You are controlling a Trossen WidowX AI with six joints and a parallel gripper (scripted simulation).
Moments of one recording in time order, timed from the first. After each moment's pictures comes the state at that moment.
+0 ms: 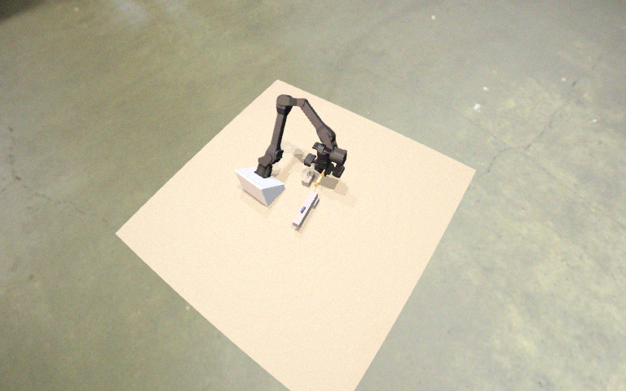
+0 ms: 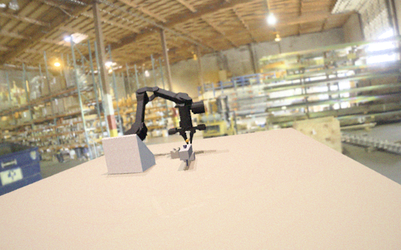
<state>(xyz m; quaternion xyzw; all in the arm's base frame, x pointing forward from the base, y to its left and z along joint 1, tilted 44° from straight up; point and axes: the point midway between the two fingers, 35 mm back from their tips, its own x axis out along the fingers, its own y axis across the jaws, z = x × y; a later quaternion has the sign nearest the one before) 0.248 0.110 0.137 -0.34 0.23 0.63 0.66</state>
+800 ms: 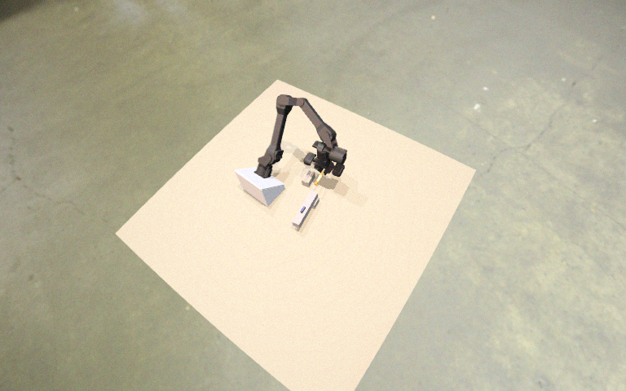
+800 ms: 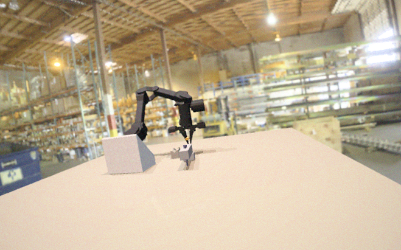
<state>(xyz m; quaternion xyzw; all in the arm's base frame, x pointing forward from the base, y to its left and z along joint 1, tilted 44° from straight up) 0.248 0.103 0.143 -0.34 0.23 0.63 0.66</state>
